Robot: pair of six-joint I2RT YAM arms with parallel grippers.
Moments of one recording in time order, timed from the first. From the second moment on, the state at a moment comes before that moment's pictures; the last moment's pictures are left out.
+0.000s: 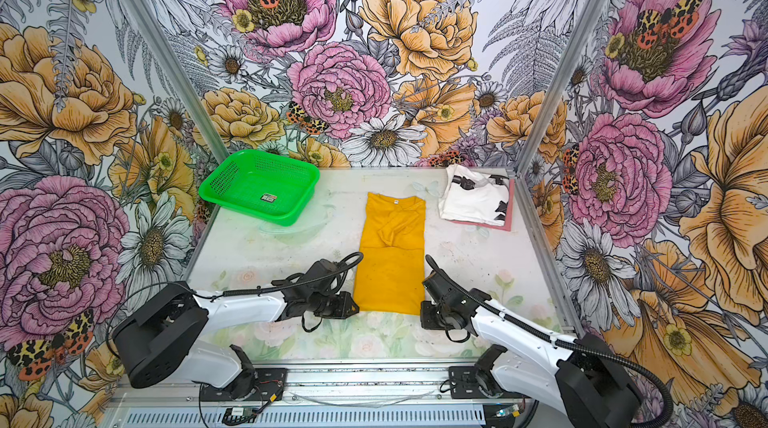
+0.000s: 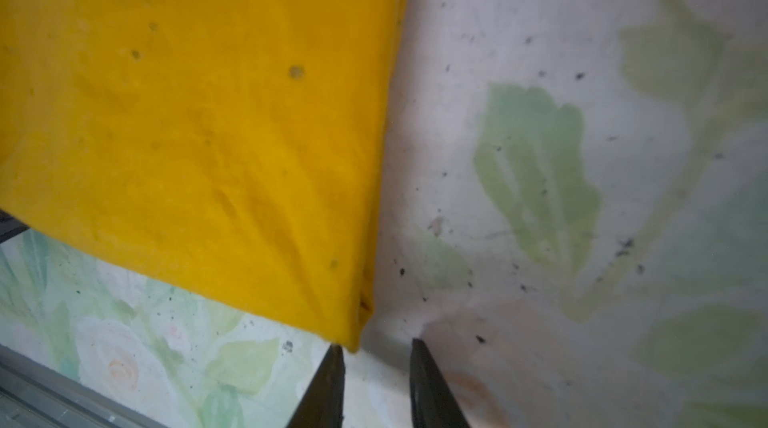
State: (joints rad) left arm -0.80 1.45 0.54 -0.08 0.32 -0.71; right arm 0.67 1.07 0.43 -0.57 -0.14 0.66
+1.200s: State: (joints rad) left arm -1.09 1.00 0.32 -0.23 0.09 -0.92; right arm 1.10 0.94 0.41 -0.58 -0.07 0.88
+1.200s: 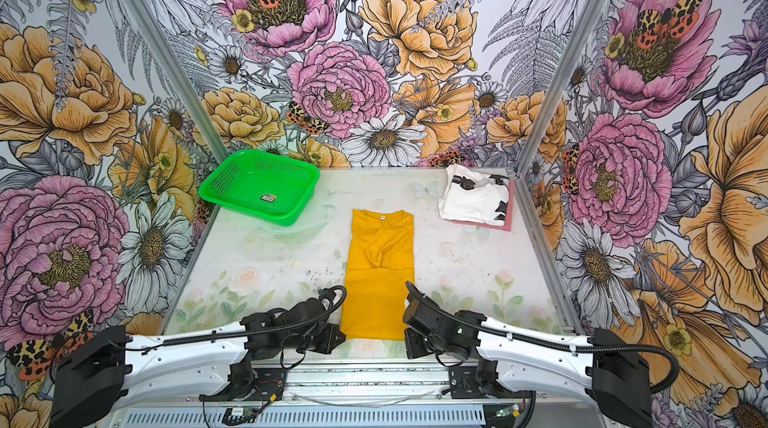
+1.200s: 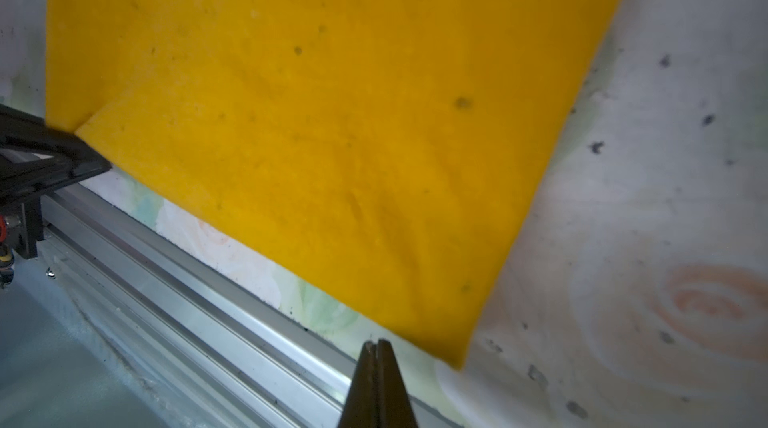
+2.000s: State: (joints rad) left arm -0.92 0.95 0.40 -0.32 0.18 -0.80; right arm 0.94 0.90 0.43 -0.61 -0.08 0.86
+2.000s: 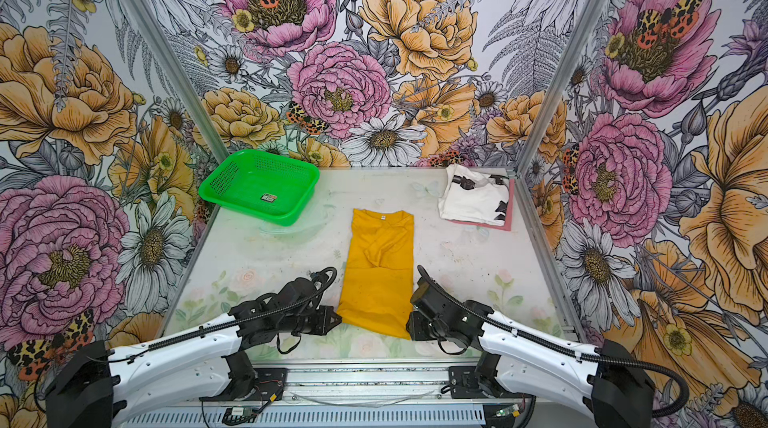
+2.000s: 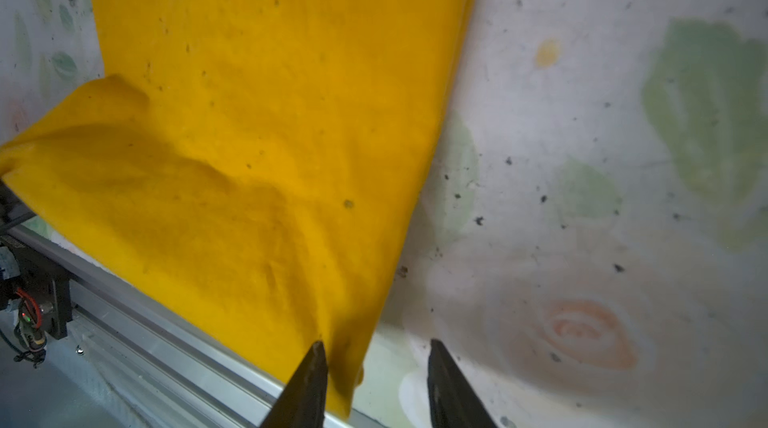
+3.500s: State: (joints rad) left arm -0.88 1.01 0.42 -0.31 0.18 -0.77; right arm 0.91 1.00 0.47 -0.56 -0.15 0.82
